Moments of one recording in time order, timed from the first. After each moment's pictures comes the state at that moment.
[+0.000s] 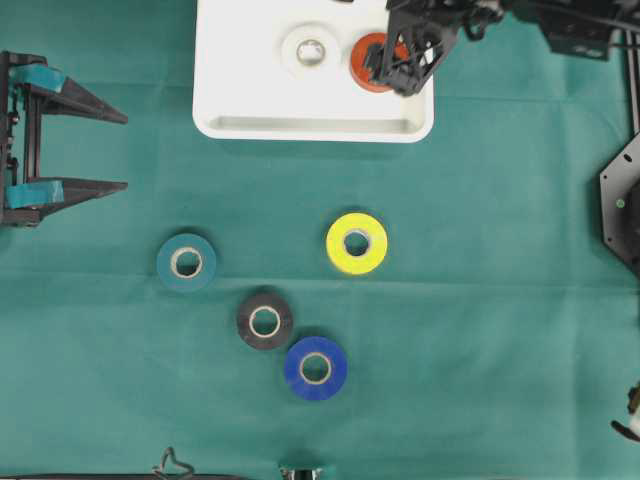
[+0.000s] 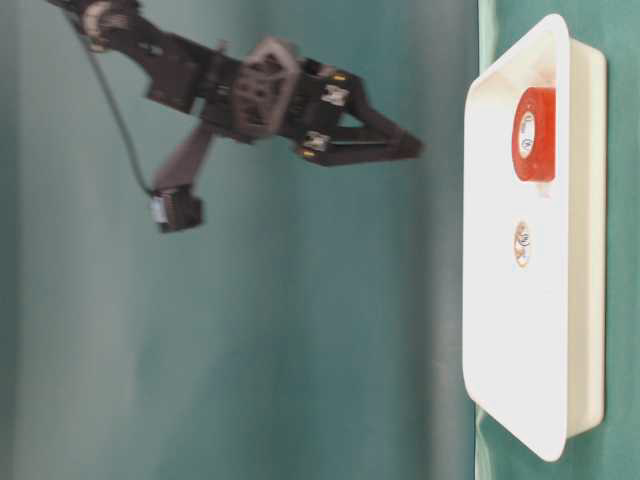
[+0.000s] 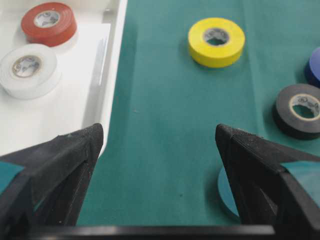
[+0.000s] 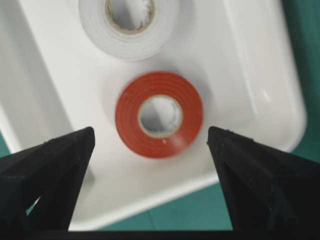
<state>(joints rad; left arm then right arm) 0.06 -0.85 1.16 -0.02 0.09 0.06 -0.37 -0.02 0.33 -0.16 0.81 0.21</state>
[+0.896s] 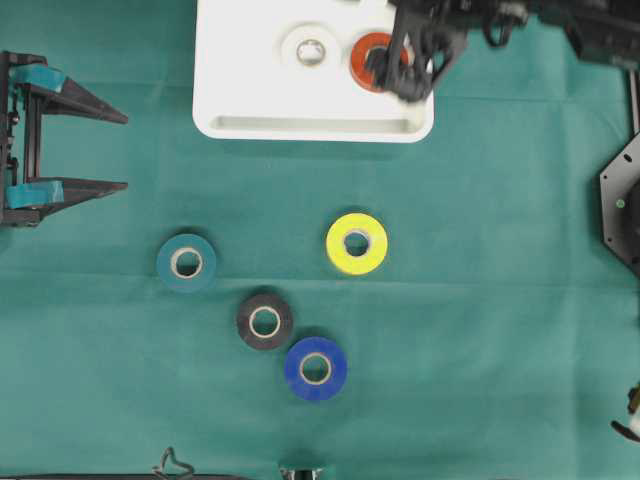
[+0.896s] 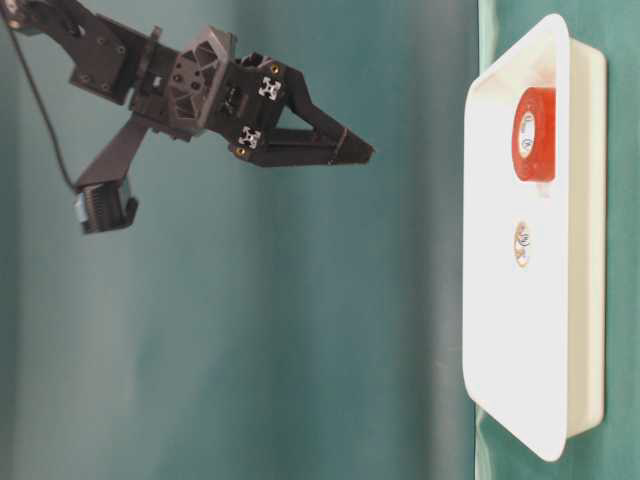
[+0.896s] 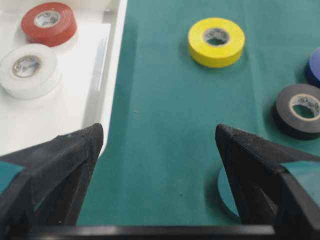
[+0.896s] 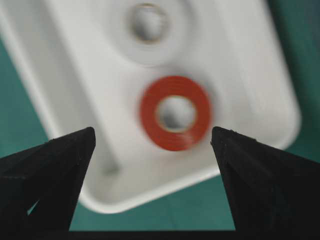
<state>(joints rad) 0.06 -0.85 1.16 -0.02 0.09 0.06 -0.26 -0.08 0.30 -0.18 0.86 0.27</state>
